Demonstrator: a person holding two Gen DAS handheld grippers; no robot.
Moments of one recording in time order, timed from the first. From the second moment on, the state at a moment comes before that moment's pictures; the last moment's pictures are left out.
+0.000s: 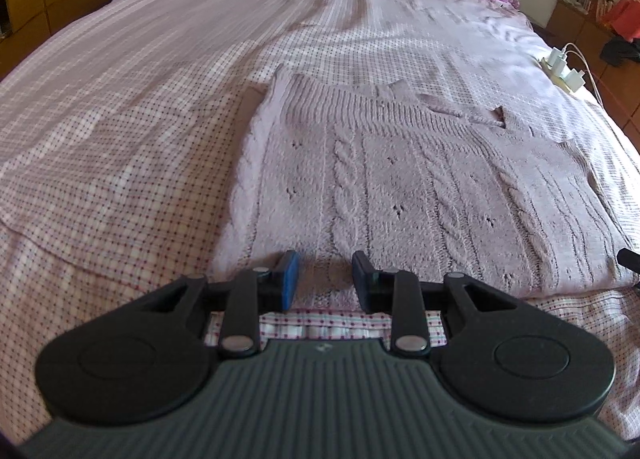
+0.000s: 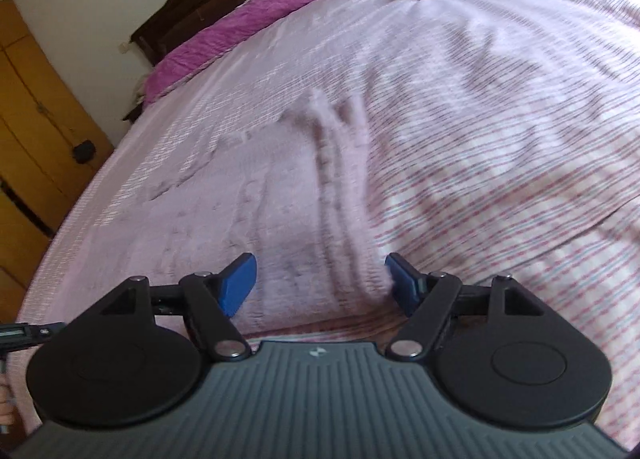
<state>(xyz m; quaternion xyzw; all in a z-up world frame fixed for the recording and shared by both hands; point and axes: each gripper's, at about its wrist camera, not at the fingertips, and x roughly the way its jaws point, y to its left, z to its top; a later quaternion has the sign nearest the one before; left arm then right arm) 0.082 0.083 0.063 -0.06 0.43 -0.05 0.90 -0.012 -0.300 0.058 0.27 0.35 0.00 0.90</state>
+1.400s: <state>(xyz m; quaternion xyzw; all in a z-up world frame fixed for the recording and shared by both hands) 0.090 0.077 0.053 -0.05 0.44 -0.04 0.89 0.037 -0.304 0.023 0.40 0.30 0.04 0.86</state>
